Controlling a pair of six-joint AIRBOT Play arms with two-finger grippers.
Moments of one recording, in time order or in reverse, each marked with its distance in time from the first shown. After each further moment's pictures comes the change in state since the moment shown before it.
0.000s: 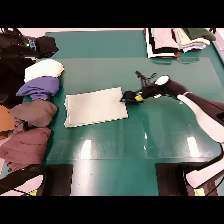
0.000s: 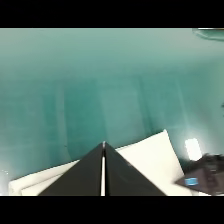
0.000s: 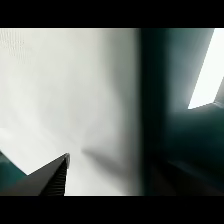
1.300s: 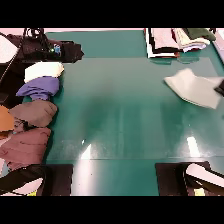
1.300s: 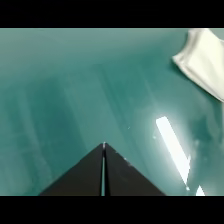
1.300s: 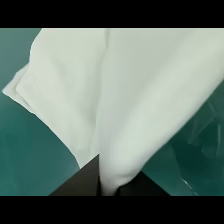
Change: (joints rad) left arm -0.217 -0.005 -0.003 -0.038 0.055 -0.002; right arm -1.069 0.564 -0.225 -0.363 -0.060 0.005
